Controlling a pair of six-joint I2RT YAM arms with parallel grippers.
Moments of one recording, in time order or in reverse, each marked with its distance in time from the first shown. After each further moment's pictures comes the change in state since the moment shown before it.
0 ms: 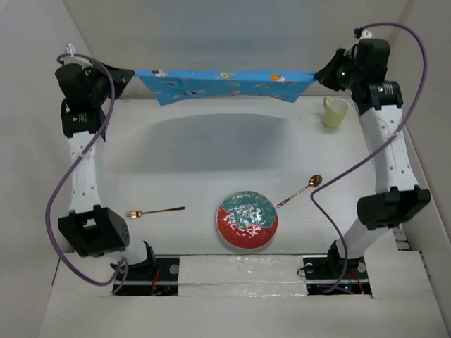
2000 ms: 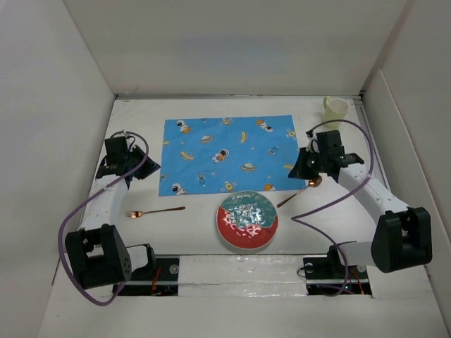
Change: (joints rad) left arm -0.050 -0.306 -0.895 -0.163 -0.126 0.294; right arm 0.099 -0.433 -1.265 0.238 -0.198 -0.050
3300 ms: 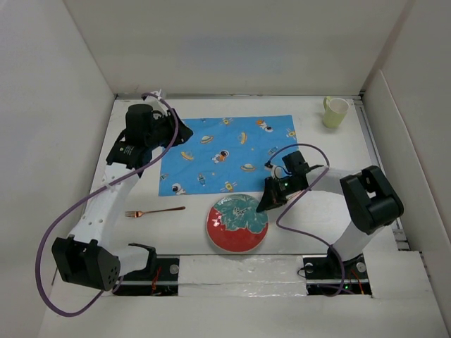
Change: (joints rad) left arm -0.397 -0.016 0.380 -0.005 -0.031 0.122; right arm 0.222 0.371 -0.144 0.247 -0.515 -0.061
